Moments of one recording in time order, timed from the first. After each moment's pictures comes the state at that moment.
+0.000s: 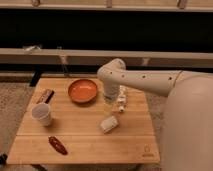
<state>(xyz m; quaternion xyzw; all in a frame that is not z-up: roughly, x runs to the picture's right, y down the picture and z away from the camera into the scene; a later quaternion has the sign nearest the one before) 0.029 0.098 0.800 -0.06 -0.34 -0.92 0.17</state>
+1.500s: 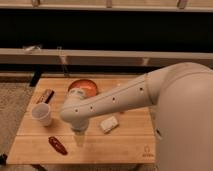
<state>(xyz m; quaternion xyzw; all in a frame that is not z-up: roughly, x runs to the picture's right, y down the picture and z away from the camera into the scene) -0.135 0.229 0.724 -0.01 -0.32 -0.95 0.04</state>
